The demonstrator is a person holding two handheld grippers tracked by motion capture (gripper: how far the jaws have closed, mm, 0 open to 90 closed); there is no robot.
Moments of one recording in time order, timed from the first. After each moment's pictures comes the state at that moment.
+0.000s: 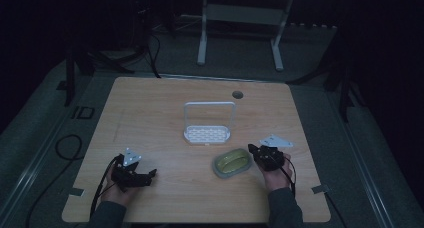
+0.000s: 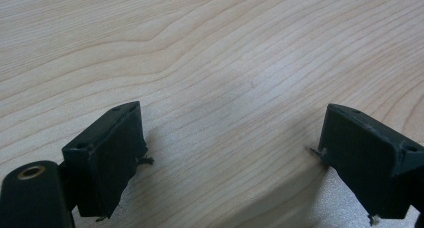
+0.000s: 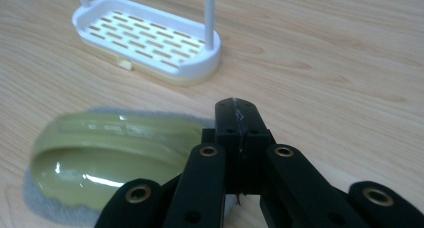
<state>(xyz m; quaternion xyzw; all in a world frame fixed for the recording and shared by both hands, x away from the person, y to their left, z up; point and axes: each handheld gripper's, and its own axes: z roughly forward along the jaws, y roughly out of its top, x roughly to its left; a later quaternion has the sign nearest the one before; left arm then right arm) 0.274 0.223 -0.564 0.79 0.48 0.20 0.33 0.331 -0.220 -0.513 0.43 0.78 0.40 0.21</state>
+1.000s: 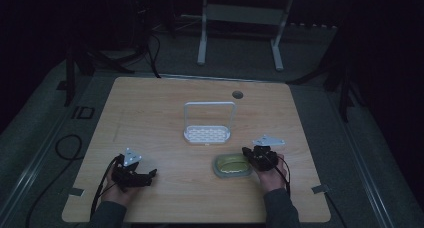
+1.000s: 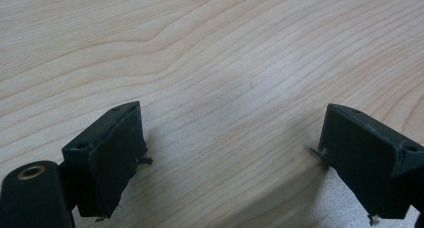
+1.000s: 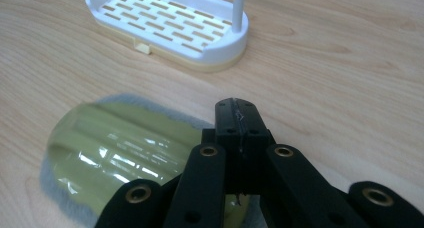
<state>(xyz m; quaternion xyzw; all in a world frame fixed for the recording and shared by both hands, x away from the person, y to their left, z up) 0.274 0.222 -0.564 0.79 0.48 0.20 0.33 0.334 -0.207 -0.520 0.43 0.80 0.38 0.18</state>
